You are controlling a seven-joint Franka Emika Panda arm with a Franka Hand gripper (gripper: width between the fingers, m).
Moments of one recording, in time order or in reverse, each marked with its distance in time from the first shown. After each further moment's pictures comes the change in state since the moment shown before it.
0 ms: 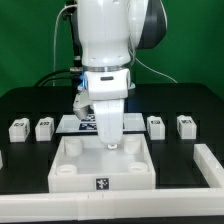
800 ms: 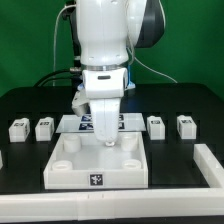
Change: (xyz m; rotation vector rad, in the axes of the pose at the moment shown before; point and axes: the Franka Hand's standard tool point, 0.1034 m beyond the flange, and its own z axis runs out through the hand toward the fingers) arm -0.021 -0.024 -0.001 0.039 -0.014 0.056
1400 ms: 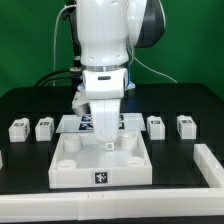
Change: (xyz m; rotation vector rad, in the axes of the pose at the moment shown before) arm 0.000 -0.002 0.001 0.010 -0.001 0.000
